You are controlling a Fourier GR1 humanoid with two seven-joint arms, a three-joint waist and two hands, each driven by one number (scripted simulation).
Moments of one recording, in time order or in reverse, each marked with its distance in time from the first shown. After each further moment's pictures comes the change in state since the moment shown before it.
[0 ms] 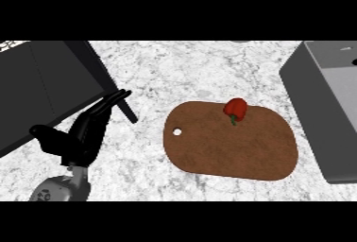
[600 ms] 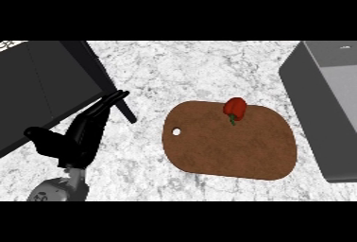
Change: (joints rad) left arm 0.014 0.003 0.009 -0.018 0.005 -0.009 0.004; right arm 0.038 -0.141 -0.205 0.176 -0.206 0.159 -0.126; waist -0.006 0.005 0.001
